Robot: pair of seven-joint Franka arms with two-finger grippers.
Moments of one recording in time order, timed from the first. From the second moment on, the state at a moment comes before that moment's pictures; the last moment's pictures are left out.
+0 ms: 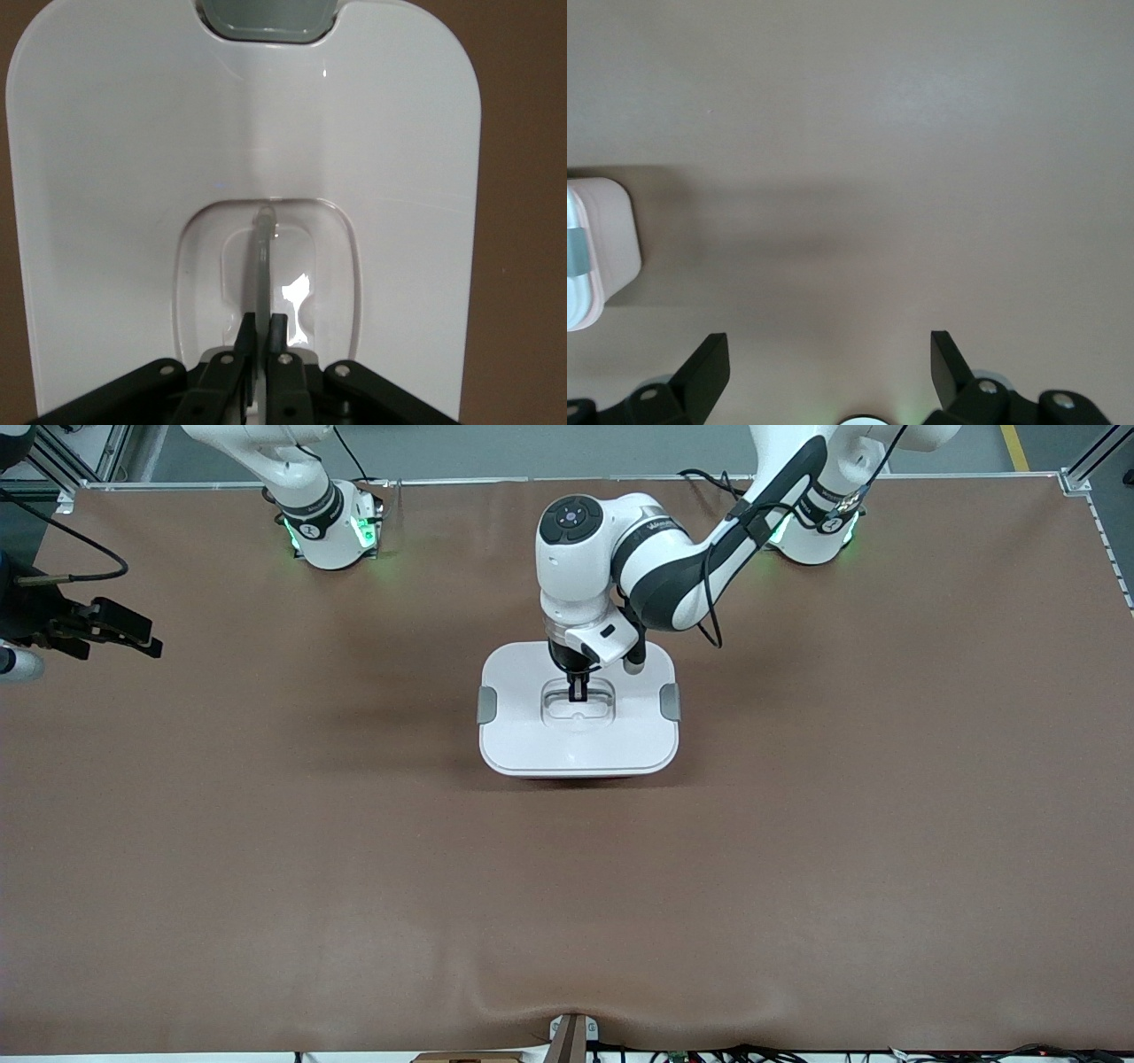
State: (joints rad) left arm -0.47 0.48 -0.49 -1.66 0.39 2.14 -2.68; right arm -0.02 -0.03 -0.02 -1.61 0.04 1.49 -0.02
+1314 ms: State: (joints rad) left arm -0.48 0.48 -0.49 -1.69 0.41 2.15 -2.70; right arm -0.02 -0.03 -0.03 -1.58 0.03 1.48 -0.01
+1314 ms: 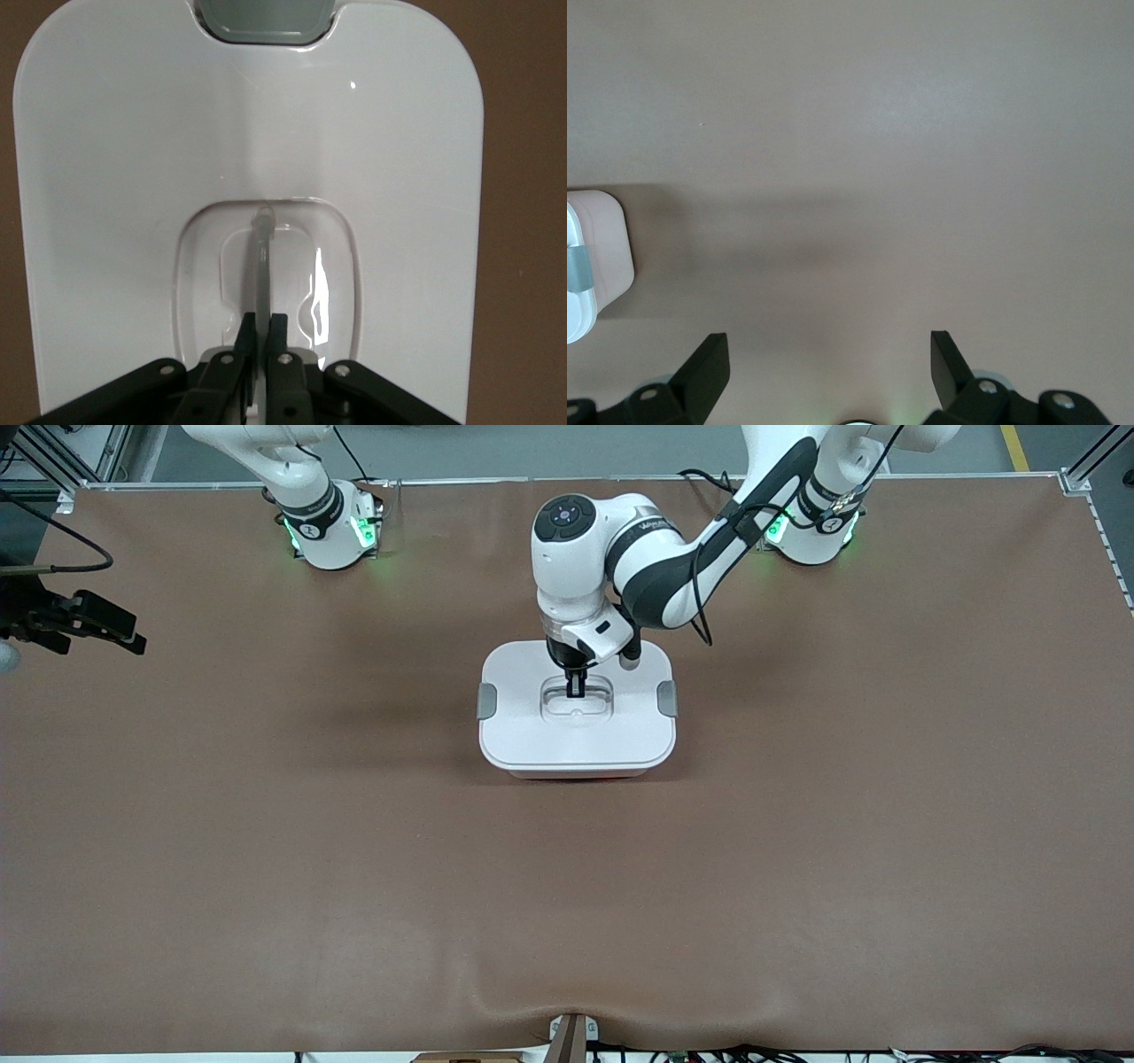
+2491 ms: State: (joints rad) left arm -0.31 0.39 -0.48 -1.62 0.38 2.13 -2.41; right arm -0.02 -0.03 -0.03 -1.56 0.03 1.49 -0.01
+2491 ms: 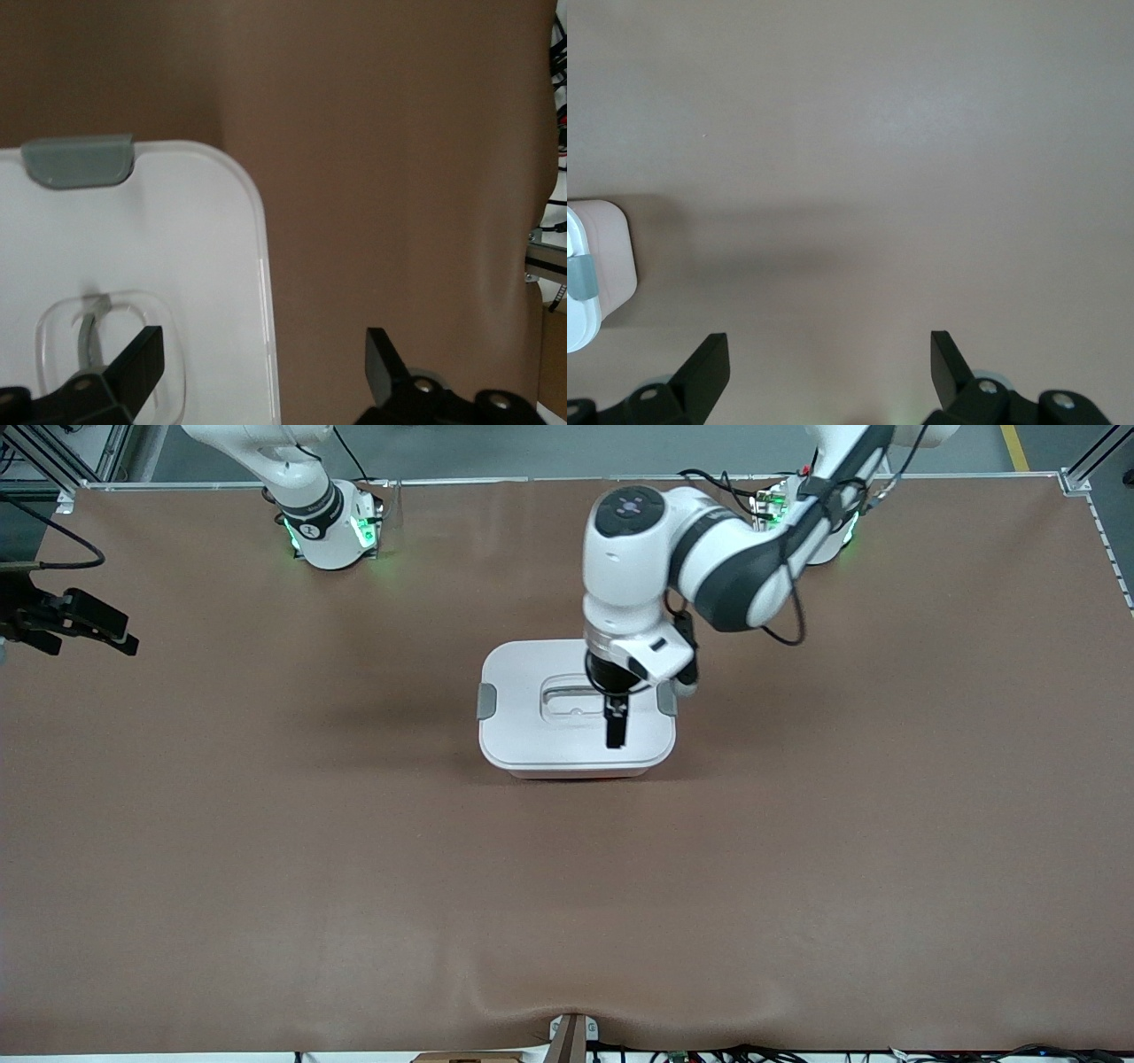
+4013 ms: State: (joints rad) left arm 0.07 0.26 -0.32 -1.52 0.09 1.69 -0.85; right arm -0.02 -0.01 -0.03 -1.55 0.03 1.48 -0.01
